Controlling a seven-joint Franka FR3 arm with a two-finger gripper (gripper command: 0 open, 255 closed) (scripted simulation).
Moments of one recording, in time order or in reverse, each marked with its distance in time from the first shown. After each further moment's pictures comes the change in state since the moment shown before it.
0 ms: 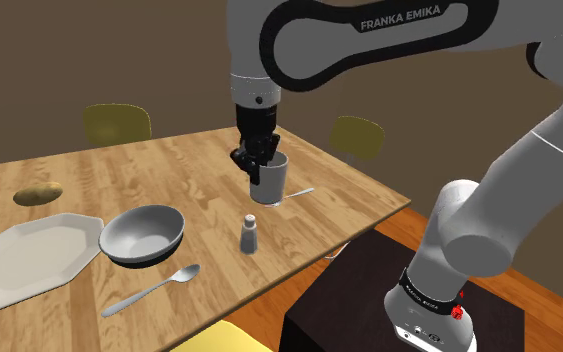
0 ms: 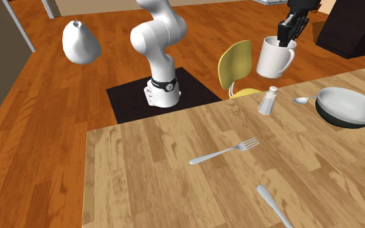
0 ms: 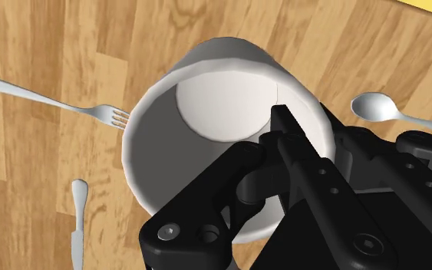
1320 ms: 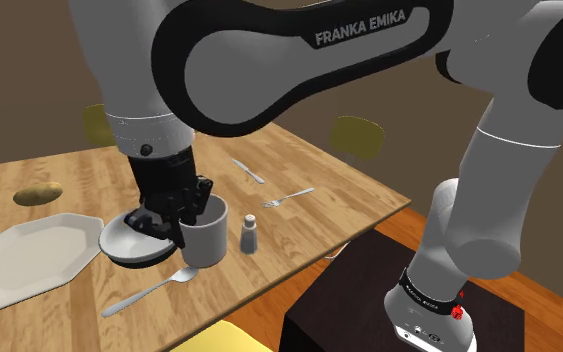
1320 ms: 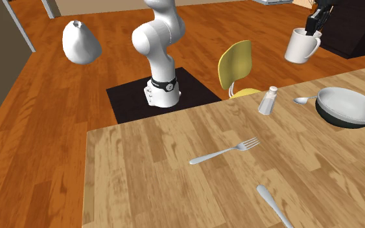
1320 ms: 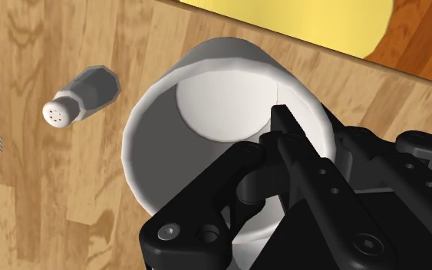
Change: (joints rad) arm 0.135 0.374 0.244 0.343 -0.105 -0.006 0.423
